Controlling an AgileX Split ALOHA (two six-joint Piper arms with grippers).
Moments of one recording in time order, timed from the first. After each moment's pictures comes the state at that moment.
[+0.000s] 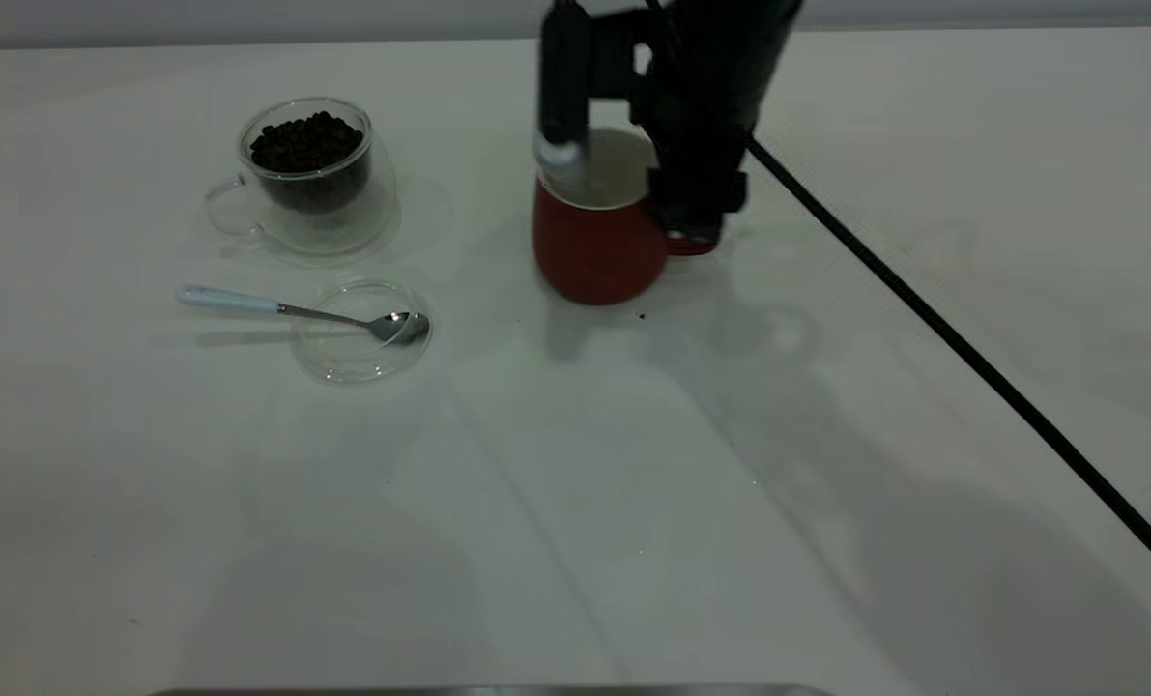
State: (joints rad) left arm -0.08 -0.02 -0.49 -0.08 1.14 0.03; right arm 0.62 2.38 -1.58 -0.40 0.40 -0.52
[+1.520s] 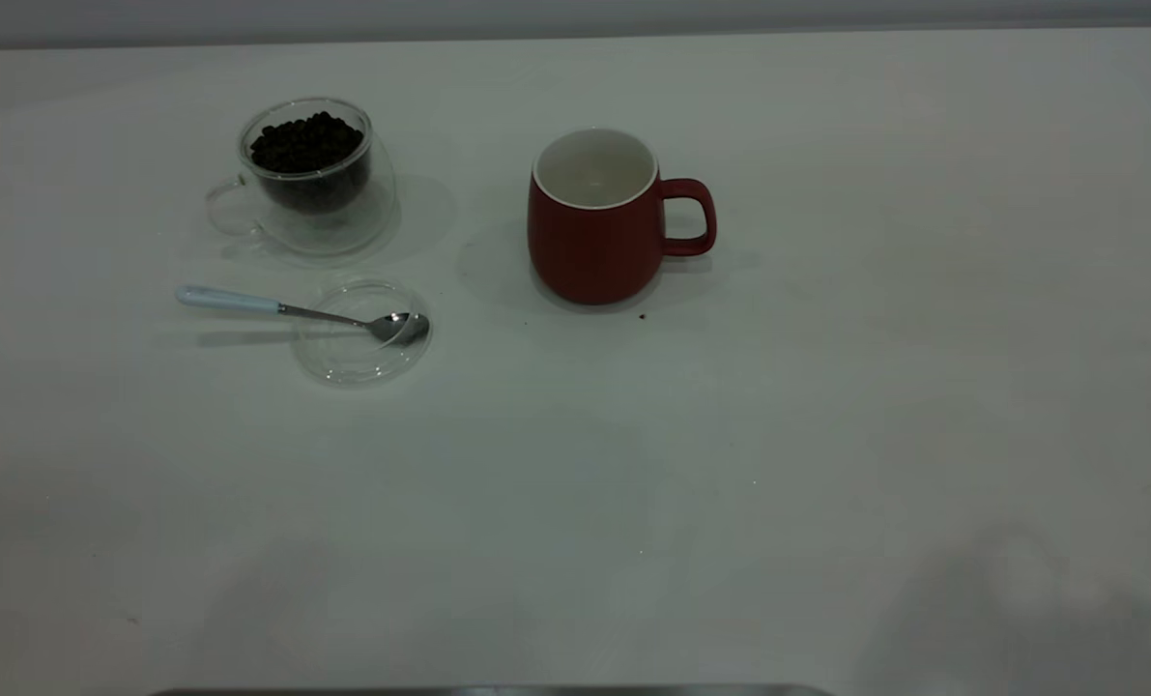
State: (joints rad) left arm -0.08 -0.02 -0.49 -0.08 1.14 0.03; right arm 0.58 1.00 -0.95 0.13 1.23 -0.19
